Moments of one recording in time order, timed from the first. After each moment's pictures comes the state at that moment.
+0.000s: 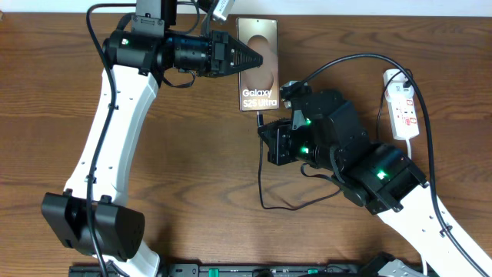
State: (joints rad) left arm -0.19 1.78 1.84 -0.89 1.19 -0.30; right arm 0.69 1.24 1.29 -0.72 -0.20 0.59
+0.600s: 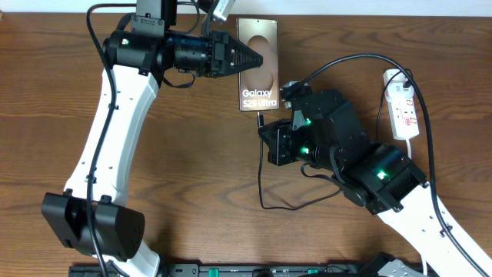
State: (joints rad) left arm -0.19 1.78 1.84 -0.89 1.19 -0.30; right arm 0.69 1.24 1.29 -0.73 -0.20 0.59
